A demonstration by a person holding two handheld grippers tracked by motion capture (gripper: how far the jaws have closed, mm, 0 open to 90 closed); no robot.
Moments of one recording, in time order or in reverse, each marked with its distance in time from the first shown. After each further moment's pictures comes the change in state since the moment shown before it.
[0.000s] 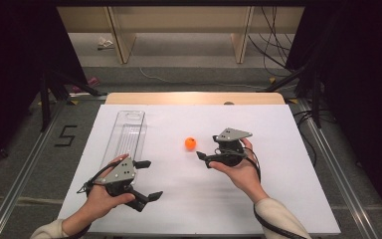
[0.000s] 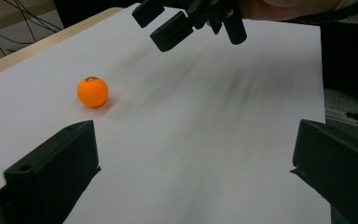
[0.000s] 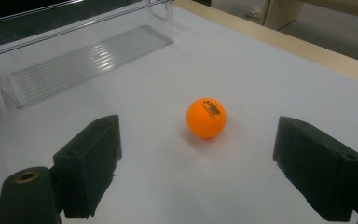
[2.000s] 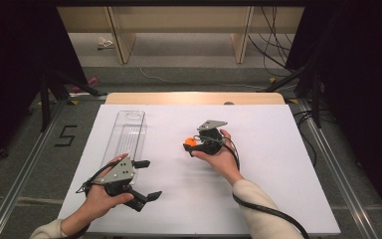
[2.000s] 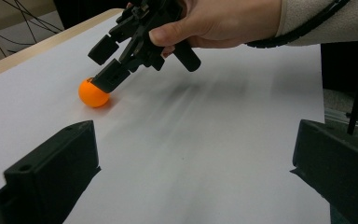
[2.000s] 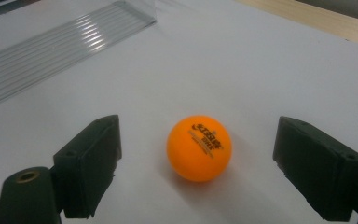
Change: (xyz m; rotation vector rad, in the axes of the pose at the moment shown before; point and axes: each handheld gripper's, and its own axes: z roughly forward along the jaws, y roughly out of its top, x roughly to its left) left arm 0.001 0.000 -0.002 -0.001 0.000 0.002; right arm -0.015 0.007 0.082 0.091 -0.006 0.048
